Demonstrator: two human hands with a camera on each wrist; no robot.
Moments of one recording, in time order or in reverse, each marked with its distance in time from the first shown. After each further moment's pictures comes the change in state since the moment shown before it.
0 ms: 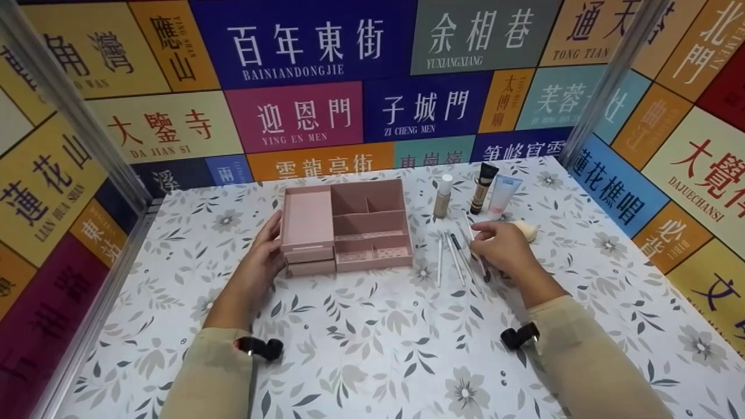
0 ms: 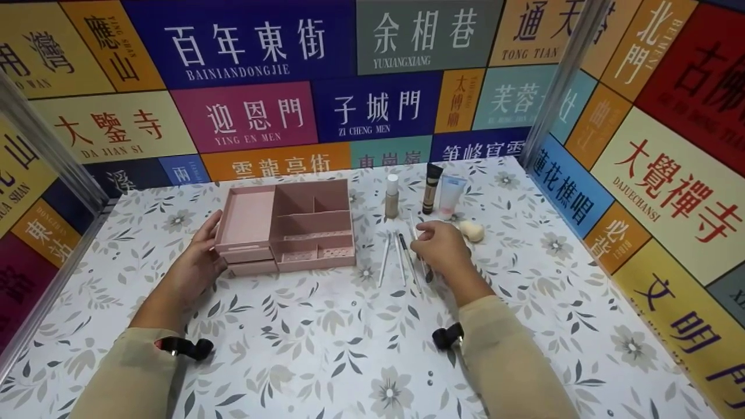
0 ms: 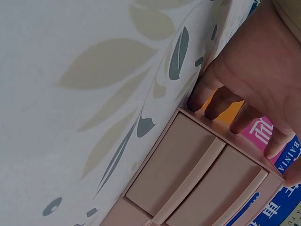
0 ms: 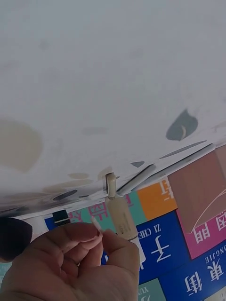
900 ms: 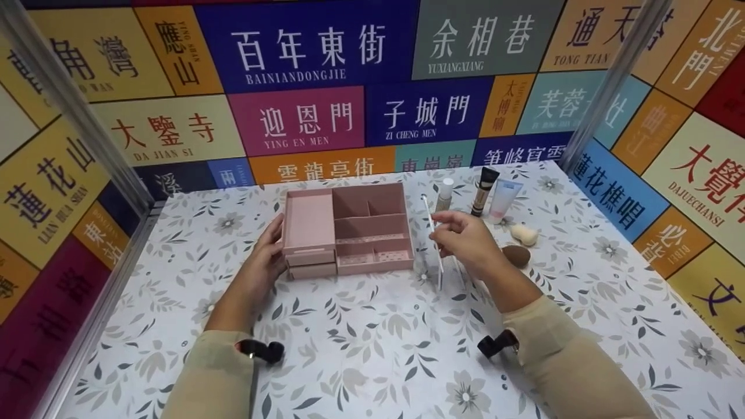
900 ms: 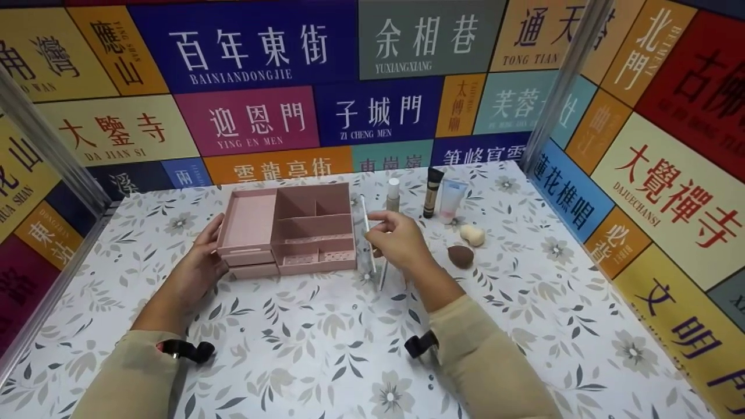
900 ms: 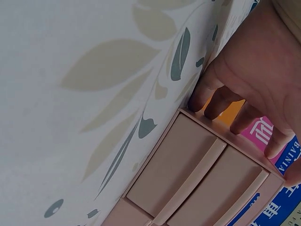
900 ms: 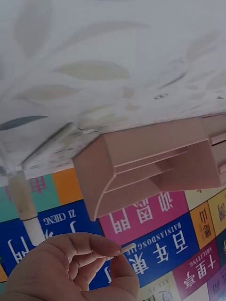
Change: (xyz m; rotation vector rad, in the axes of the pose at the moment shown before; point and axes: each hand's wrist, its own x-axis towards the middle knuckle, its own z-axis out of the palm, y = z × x) left_hand 0.000 -0.002 -0.002 0.067 0.023 -0.023; right_hand -0.027 -0.087 0.032 0.563 -0.104 -0.142
